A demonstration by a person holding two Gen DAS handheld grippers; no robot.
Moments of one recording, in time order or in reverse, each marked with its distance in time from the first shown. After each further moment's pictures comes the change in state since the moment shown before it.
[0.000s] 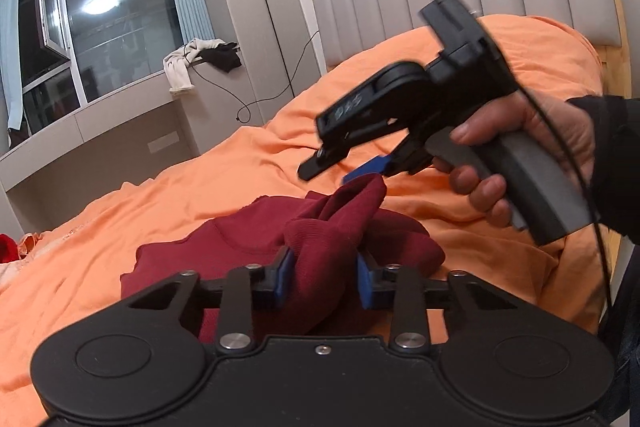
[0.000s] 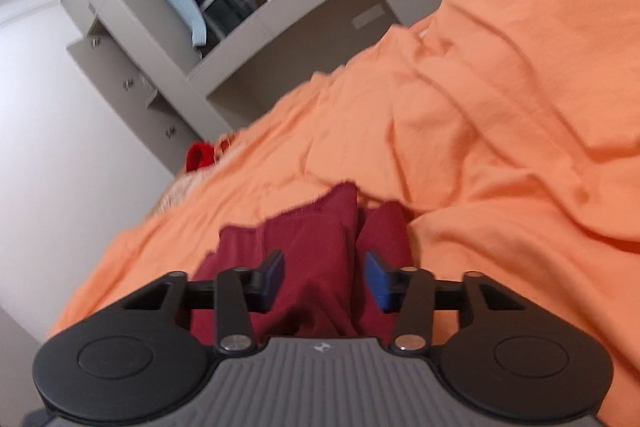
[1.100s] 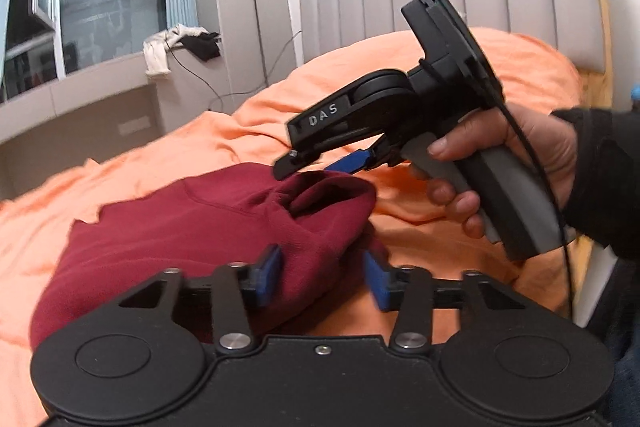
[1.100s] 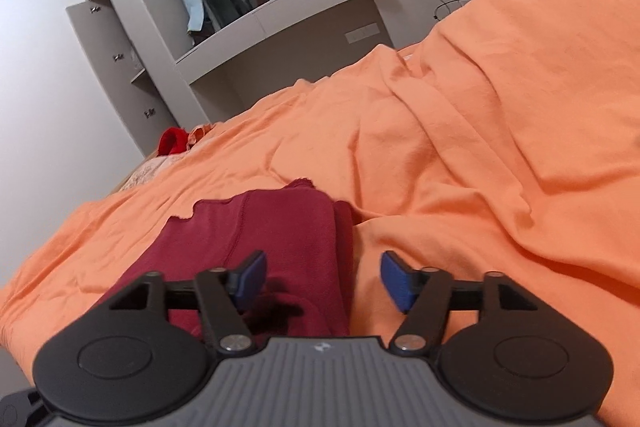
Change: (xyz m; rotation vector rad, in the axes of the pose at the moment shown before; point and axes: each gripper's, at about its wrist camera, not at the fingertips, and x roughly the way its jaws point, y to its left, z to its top) left arm 0.028 -0.005 -0.020 -0.121 -0.021 -0.133; right arm -0.036 -0.006 -0.015 -0.152 -0.042 -0.111
